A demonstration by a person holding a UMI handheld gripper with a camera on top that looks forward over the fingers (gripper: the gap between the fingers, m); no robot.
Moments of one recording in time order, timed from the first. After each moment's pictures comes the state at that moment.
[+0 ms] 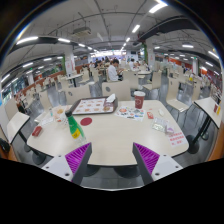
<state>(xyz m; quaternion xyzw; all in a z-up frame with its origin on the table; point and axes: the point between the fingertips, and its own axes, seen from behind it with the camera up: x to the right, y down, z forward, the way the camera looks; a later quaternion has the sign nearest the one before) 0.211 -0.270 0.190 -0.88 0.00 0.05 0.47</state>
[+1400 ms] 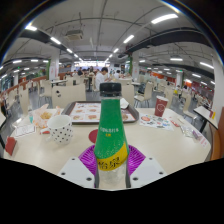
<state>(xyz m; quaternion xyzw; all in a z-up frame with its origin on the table) 0.018 -0.051 0.059 -0.84 0.05 -0.07 0.53</state>
